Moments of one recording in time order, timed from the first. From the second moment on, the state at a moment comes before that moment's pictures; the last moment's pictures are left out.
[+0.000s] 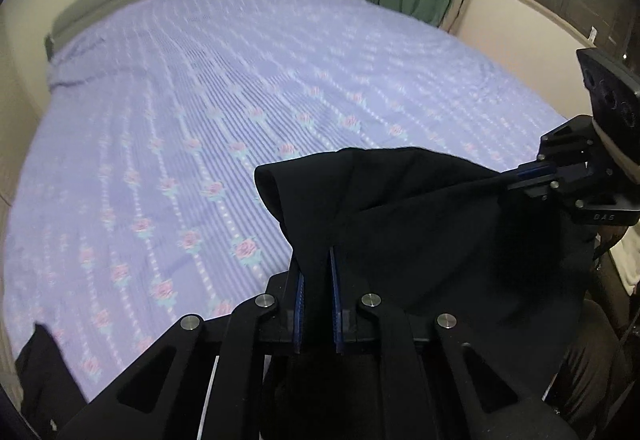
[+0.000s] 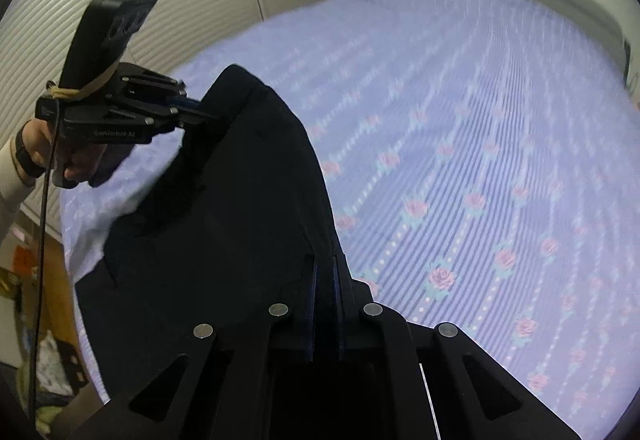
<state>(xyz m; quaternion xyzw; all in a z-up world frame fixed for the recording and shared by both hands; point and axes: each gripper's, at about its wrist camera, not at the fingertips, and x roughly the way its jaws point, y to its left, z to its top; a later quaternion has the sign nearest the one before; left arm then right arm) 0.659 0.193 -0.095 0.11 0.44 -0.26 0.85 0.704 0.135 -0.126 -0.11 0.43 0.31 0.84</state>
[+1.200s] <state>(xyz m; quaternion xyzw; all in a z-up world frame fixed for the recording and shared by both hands) 0.345 0.307 -0.194 0.06 0.36 -0.14 0.92 0.424 0.235 -0.228 -0.24 0.40 0.39 0.79</state>
